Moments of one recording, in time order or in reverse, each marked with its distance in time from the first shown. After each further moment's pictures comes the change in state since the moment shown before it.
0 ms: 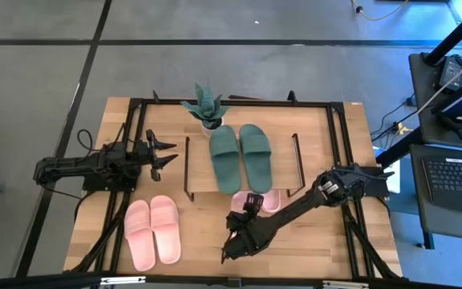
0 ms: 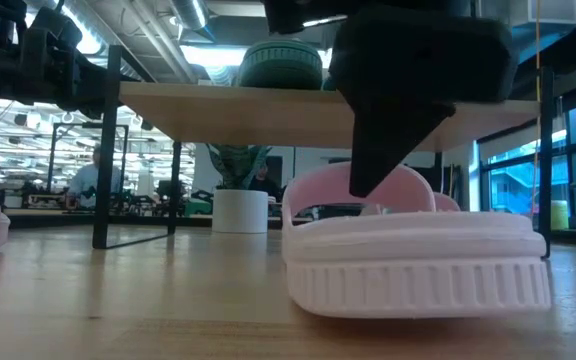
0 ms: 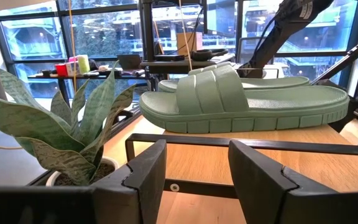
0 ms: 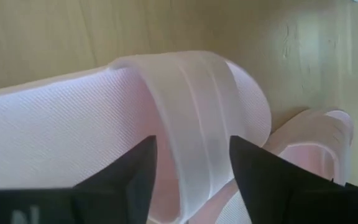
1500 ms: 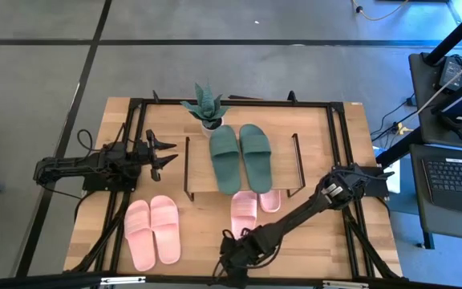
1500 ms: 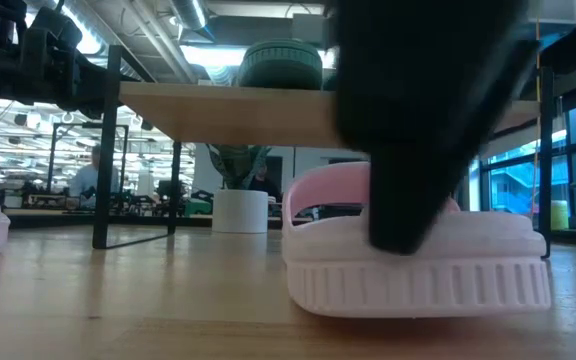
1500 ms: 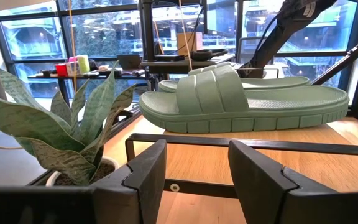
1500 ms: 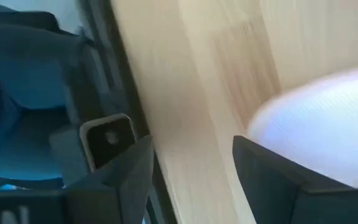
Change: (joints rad) left arm 0.000 0.000 0.000 0.000 0.000 0.000; right arm 0.053 -0.018 -0.077 0.567 -0.614 0.210
